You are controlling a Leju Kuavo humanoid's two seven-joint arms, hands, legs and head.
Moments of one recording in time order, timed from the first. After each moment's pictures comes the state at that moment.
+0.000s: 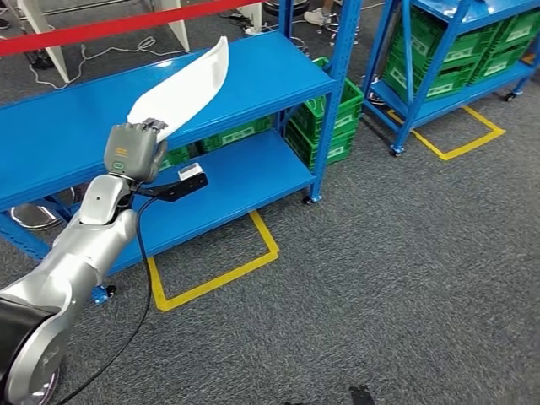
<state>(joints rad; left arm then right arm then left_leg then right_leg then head) -0.91 0.00 -0.40 -0.45 -1.28 0.68 -0.23 -0.13 0.21 -1.12 -0.20 1.28 -0.25 0.01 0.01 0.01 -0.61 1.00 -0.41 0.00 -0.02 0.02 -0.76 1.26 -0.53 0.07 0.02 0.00</state>
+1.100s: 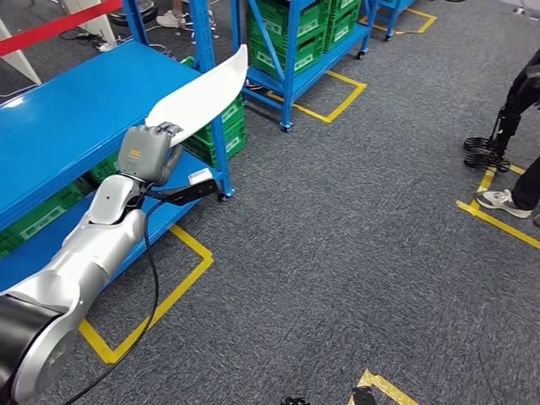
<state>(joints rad) -0.91 -0.01 -0.42 -0.46 -1.21 0.64 -0.30 -0.12 0.21 -1.12 -0.20 1.28 -0.25 0.01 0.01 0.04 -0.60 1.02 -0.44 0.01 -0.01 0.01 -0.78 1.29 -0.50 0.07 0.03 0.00</state>
